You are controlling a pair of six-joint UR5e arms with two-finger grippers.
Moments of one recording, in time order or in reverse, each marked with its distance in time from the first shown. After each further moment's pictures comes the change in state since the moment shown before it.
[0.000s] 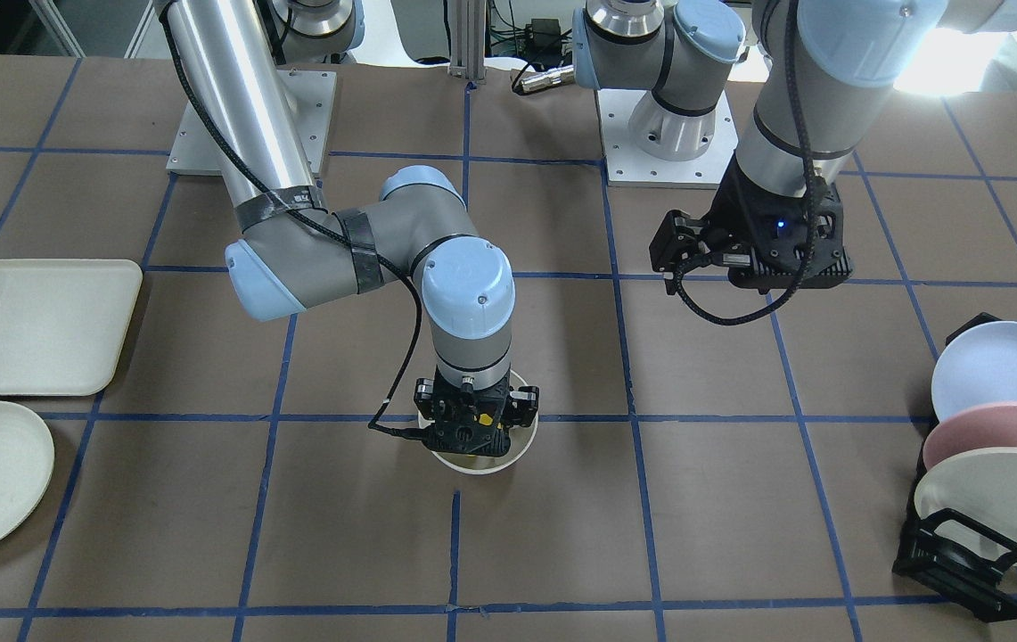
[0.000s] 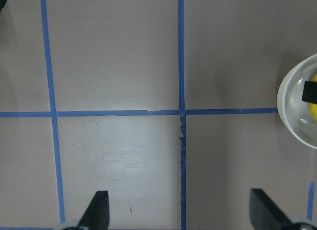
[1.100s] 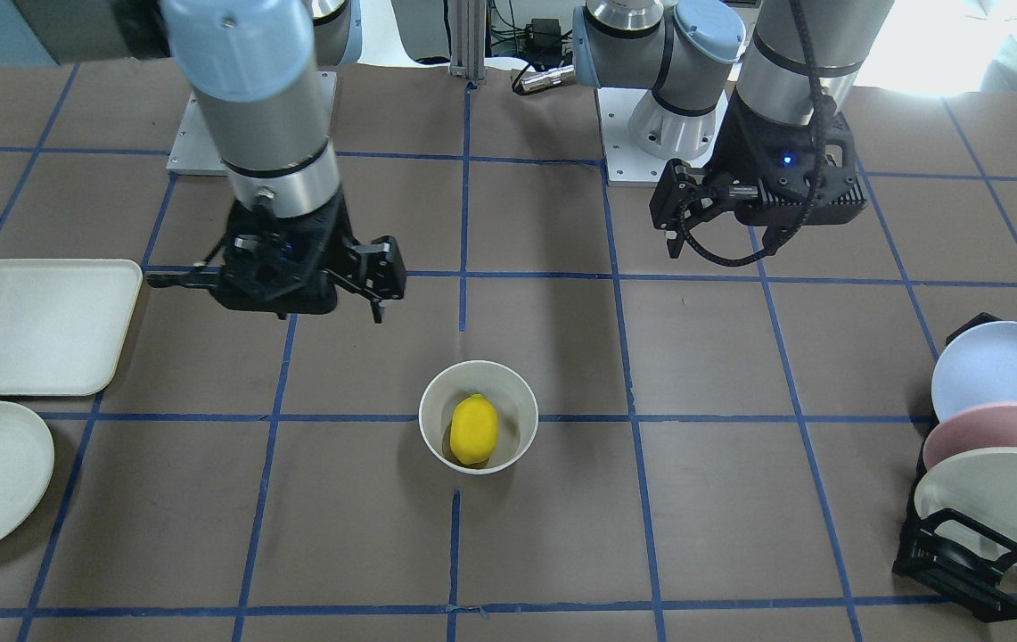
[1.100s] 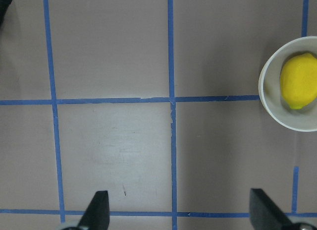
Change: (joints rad) left arm -0.015 0.064 0.015 -0.017 0.016 -0.030; right arm -0.231 -0.421 0.008 0.416 -0.017 -0.298
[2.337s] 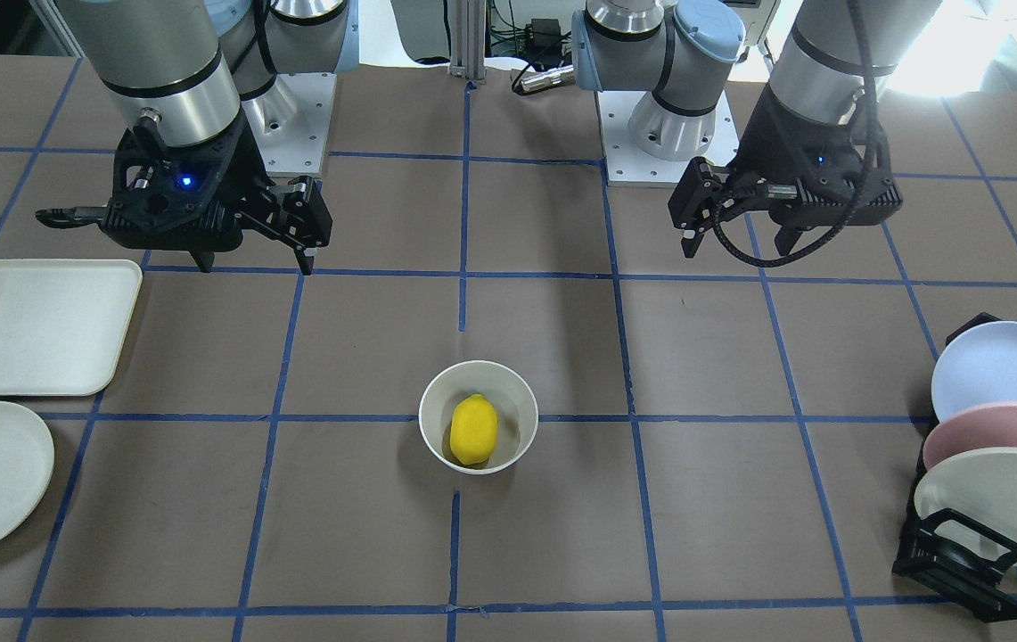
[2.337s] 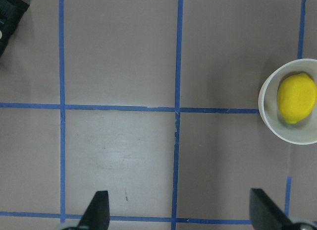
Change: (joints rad) left arm 0.052 0.006 0.008 -0.024 -0.063 0.014; right arm -0.066 -0.084 0.012 0.085 0.004 -0.082
